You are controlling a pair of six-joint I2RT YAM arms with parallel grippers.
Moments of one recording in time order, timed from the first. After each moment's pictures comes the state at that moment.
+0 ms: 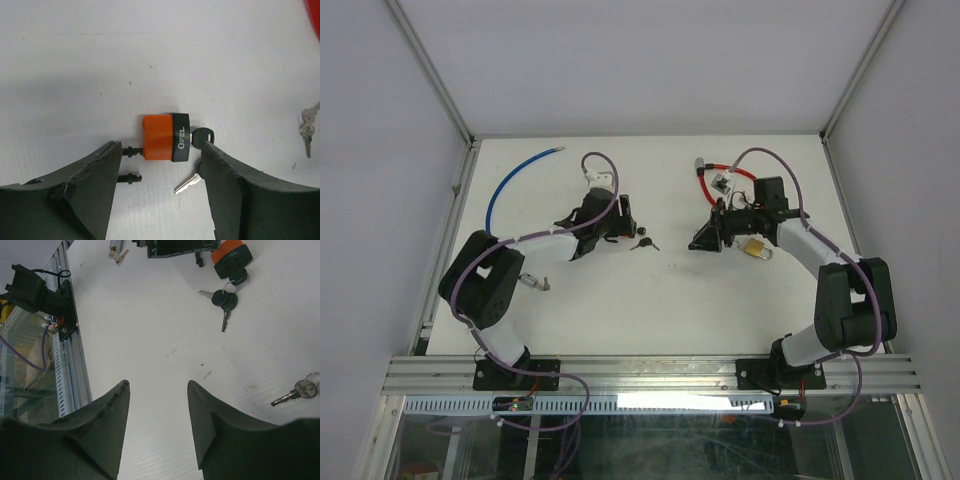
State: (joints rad) left arm -0.58 1.75 0.96 0.15 -0.18 -0.50; right arm 0.17 1.48 0.90 -0.29 -1.11 -0.20
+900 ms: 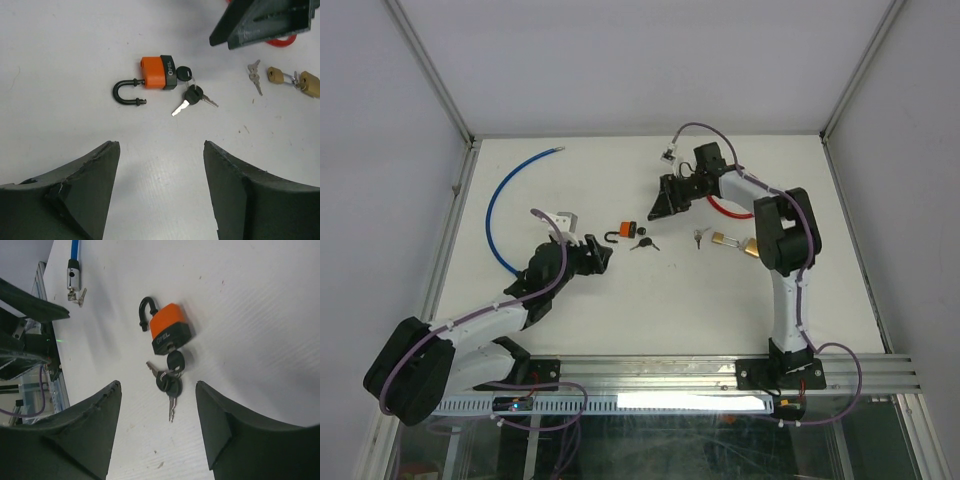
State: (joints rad) left arm -0.58 1.09 0.32 0.49 -0.10 -0.44; right arm 0.34 2.12 1.52 -0.37 -1.00 0.00
